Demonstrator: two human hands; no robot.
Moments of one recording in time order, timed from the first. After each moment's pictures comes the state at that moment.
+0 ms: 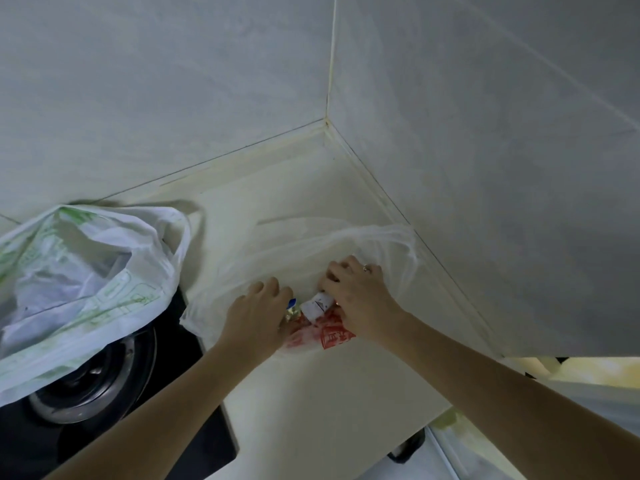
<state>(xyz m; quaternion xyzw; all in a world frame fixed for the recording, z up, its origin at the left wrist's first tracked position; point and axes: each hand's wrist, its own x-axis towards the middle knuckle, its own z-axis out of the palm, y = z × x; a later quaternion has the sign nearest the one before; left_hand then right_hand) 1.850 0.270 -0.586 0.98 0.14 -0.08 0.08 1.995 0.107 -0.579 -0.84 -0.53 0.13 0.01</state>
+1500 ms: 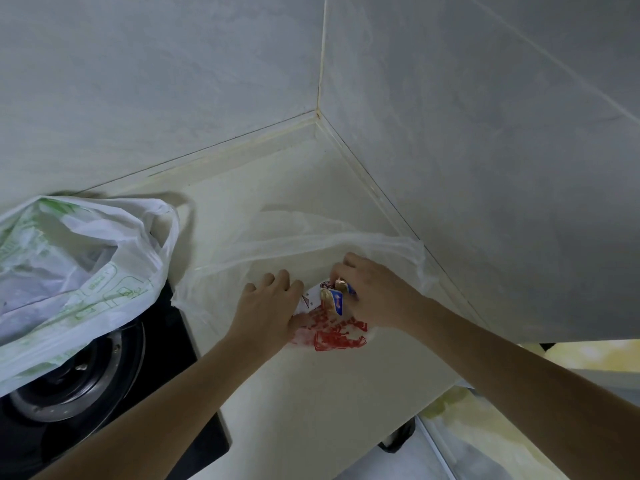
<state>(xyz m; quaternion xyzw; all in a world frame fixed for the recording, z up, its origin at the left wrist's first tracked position) 1.861 0.250 -0.582 0.99 0.10 -0.08 0.07 2.016 0.082 -0.563 -0.83 -0.49 0.23 0.13</state>
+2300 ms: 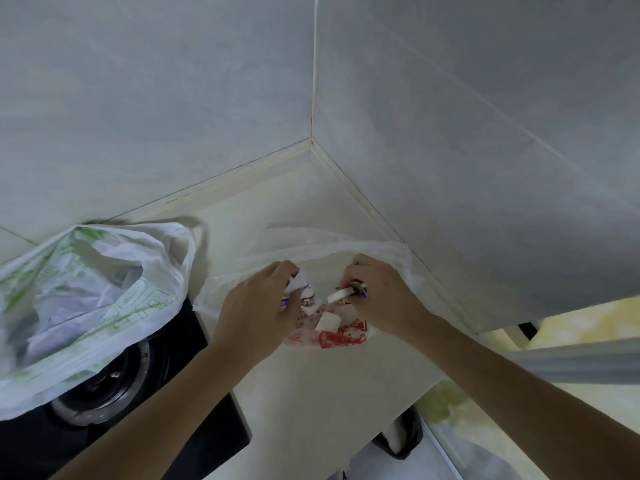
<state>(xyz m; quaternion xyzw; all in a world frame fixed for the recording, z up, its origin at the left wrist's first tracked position) 1.838 0.253 -0.475 0.95 0.14 0.09 0.25 1.983 0.070 -0.508 -0.85 -0.39 0.18 0.31</state>
